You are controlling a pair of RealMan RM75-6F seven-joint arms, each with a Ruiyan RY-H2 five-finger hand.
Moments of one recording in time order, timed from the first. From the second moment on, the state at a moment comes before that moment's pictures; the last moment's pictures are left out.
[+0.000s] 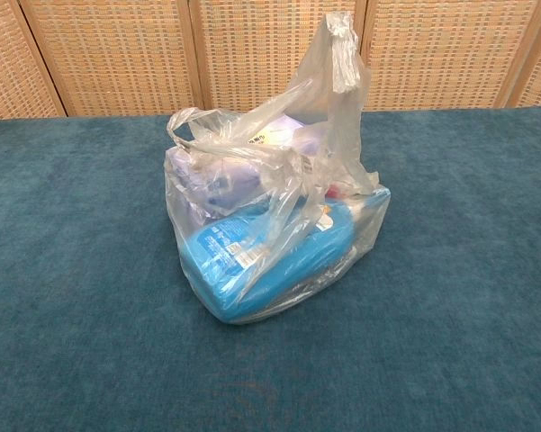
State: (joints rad) left arm 0.03 -0.95 0.02 -1.93 1.67 1.63 0.02; right arm 0.00 -1.15 -0.02 -1.73 -1.78 1.63 -0.15
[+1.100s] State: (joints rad) left arm 0.00 -0.95 -0.03 -1.96 1.54 1.58 0.05; right arm 0.59 -1.04 0.14 -1.93 -1.59 0.94 0.39
